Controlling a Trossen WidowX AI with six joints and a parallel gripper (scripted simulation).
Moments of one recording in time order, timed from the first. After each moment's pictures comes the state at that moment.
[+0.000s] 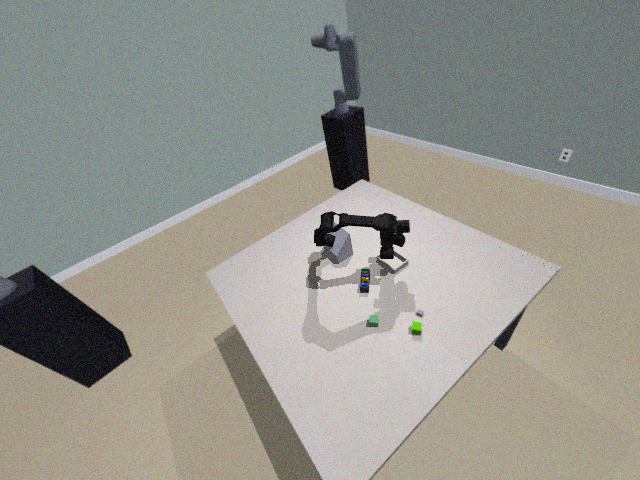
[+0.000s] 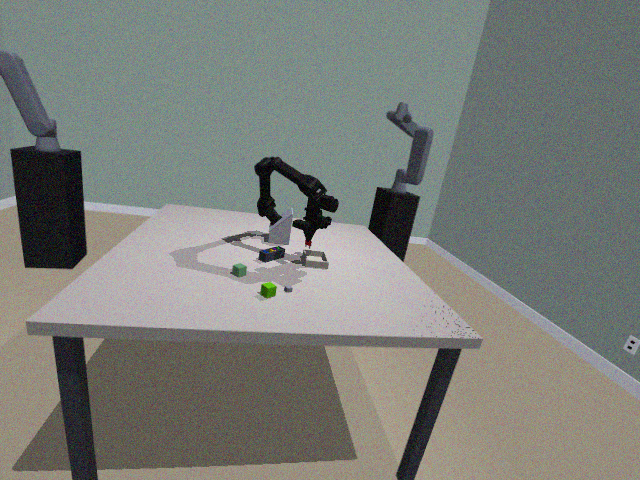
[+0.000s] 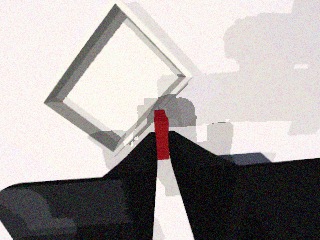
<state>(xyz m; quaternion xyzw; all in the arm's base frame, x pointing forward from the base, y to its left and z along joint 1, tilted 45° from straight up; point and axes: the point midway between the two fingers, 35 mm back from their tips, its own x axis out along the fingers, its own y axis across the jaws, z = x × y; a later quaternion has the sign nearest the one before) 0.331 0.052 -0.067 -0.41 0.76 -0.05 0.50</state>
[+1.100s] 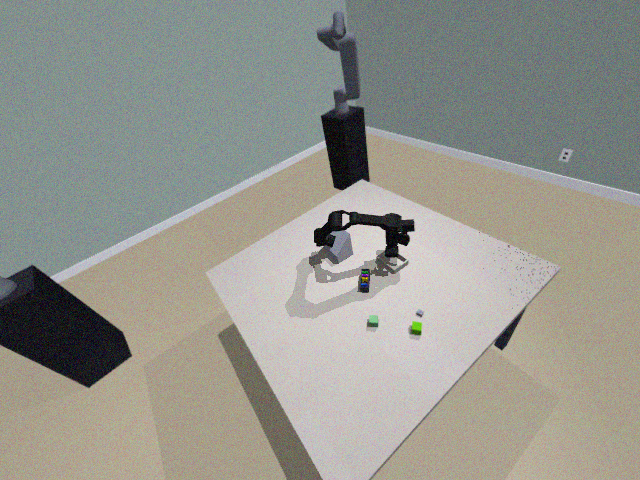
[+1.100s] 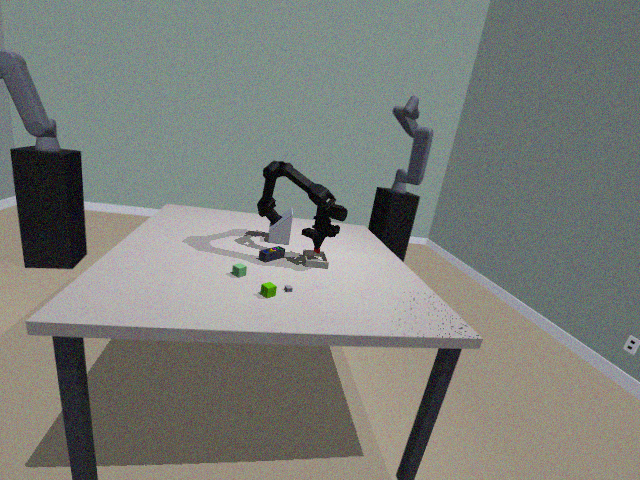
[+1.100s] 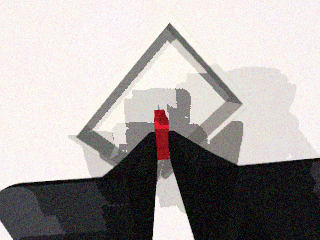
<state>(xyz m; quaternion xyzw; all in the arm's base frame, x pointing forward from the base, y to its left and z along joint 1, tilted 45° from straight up) 0.319 0.064 -0.124 -0.40 0.76 -0.05 0.50</state>
